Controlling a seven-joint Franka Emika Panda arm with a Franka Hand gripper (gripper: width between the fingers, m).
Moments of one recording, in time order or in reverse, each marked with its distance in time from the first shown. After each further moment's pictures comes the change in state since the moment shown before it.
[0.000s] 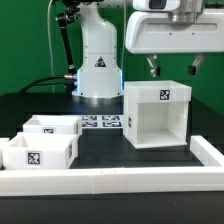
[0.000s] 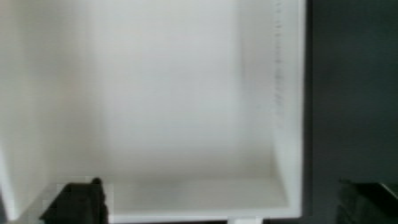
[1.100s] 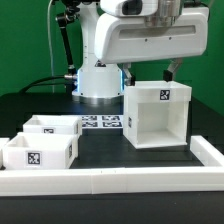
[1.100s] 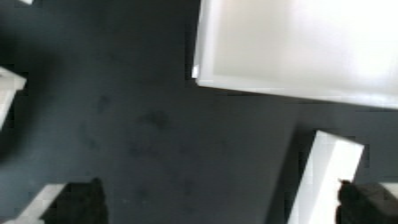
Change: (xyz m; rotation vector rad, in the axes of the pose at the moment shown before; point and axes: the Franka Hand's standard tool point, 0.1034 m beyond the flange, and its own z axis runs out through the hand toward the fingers) arm 0.055 0.069 0.002 0.024 -0.116 -0.115
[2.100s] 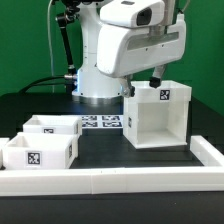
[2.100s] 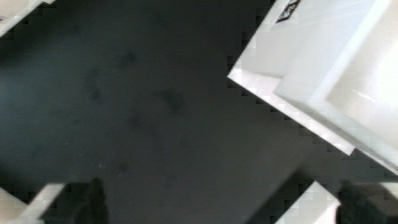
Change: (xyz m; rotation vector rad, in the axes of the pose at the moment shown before) arm 0.006 0.016 0.012 -0.038 0.006 -0.504
